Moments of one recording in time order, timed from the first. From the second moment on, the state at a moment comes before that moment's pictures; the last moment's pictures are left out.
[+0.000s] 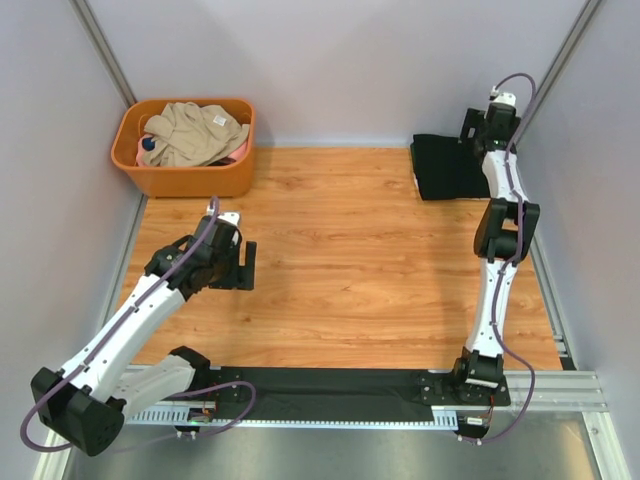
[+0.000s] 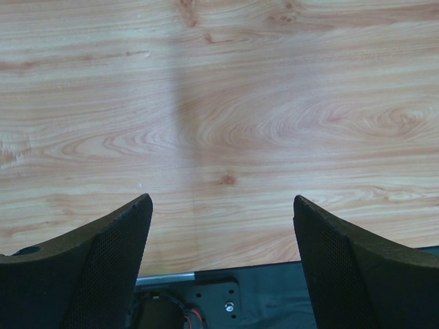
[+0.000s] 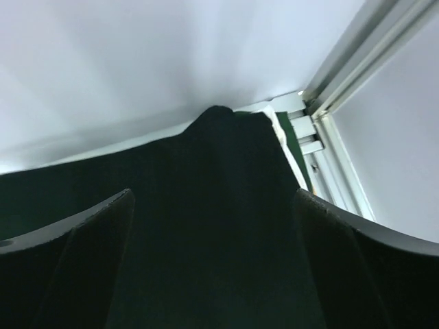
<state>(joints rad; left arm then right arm) -0.48 0.99 0.94 -0.96 -0.16 -0.36 -0.19 2.61 2.44 -0.23 0.13 0.02</state>
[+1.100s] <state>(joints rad) -0.48 0.74 0.91 -0.91 -0.34 -0.39 0.37 0.55 0.60 -0.45 0.07 0.53</state>
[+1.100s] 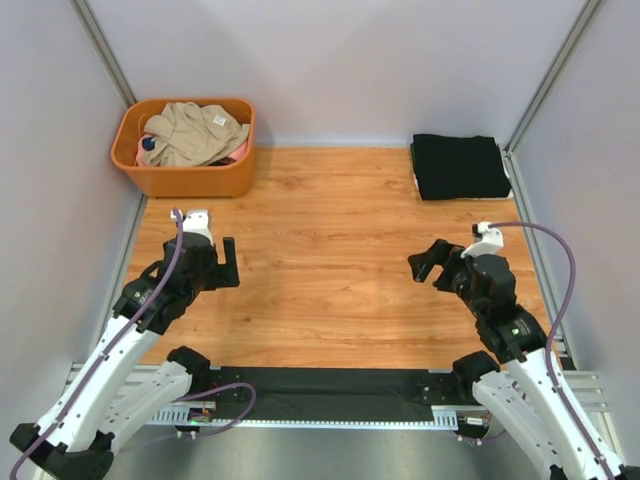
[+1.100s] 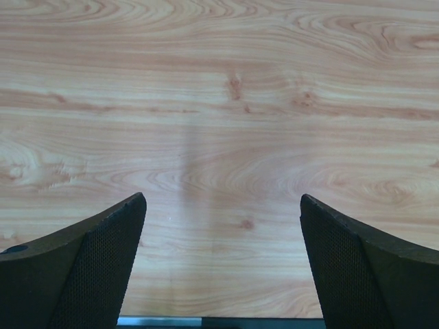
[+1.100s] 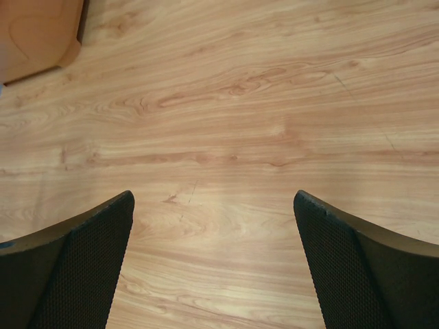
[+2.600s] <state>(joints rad) -0.05 1.30 0.16 0.94 -0.22 0.09 0.04 1.23 0.36 0.53 0.21 0.13</state>
